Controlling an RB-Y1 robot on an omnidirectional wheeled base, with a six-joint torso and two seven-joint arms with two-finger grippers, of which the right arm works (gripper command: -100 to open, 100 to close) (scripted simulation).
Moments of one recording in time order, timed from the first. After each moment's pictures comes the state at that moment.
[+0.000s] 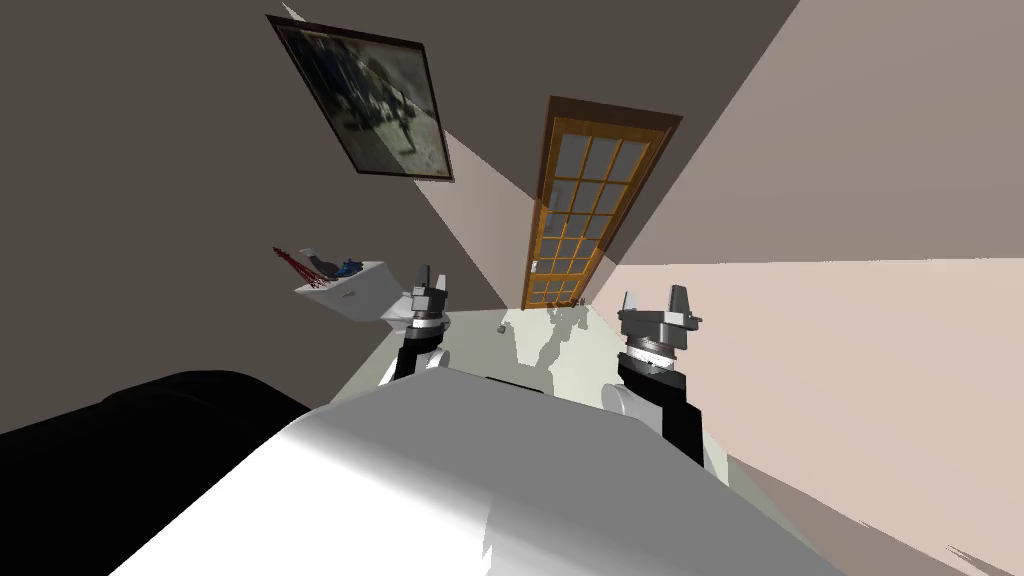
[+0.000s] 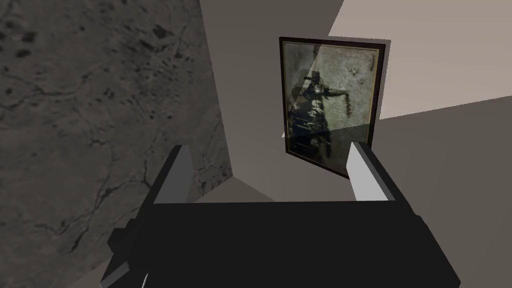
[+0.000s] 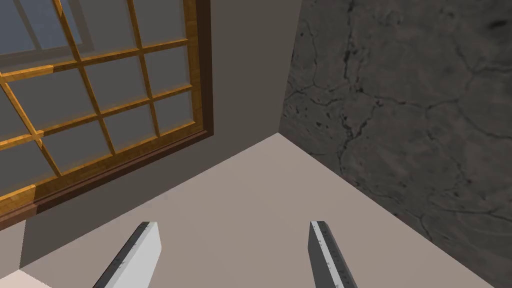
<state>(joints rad) 0.48 -0.04 -0.02 -2.34 -0.12 -0.39 -0.16</state>
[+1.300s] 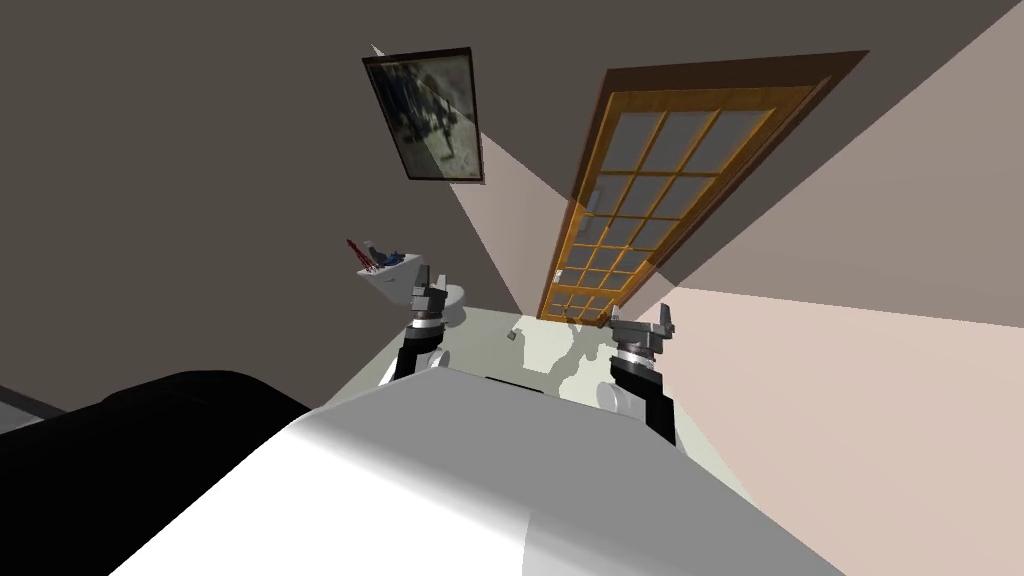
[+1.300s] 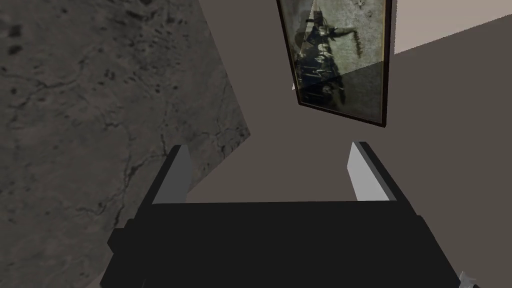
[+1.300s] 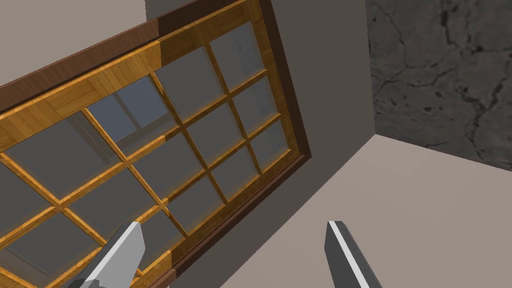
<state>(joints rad) 0.43 -0.08 -0.06 -2.09 -0.25 -0.47 -0.33</state>
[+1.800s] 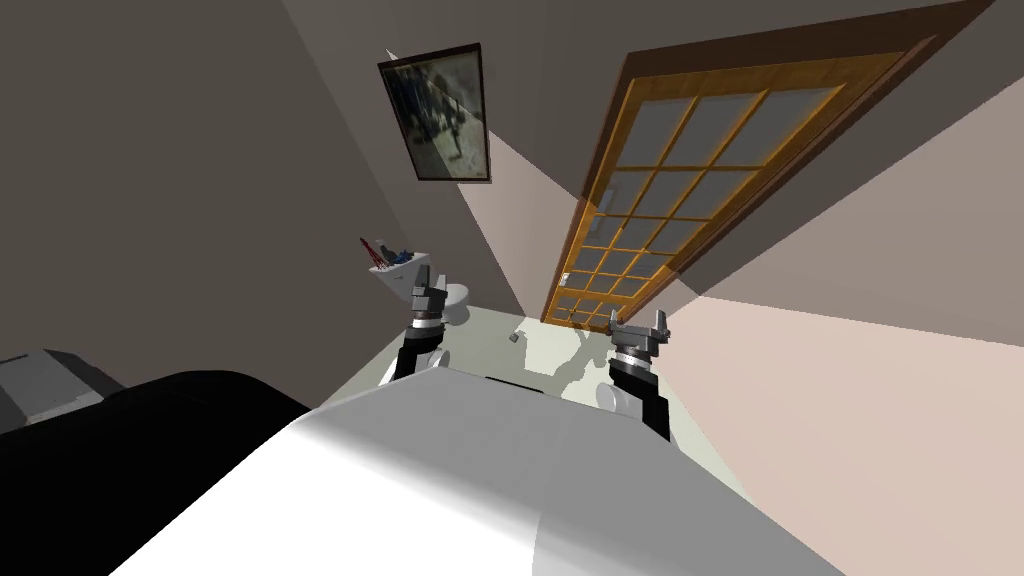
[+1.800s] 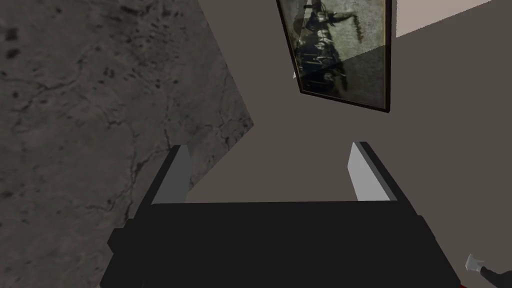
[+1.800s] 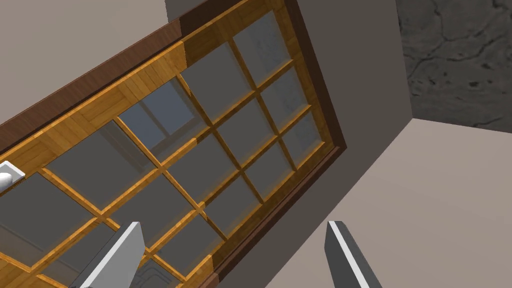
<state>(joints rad) 0.41 -0.09 -0.08 -2.00 -0.30 -0.51 -0.39</state>
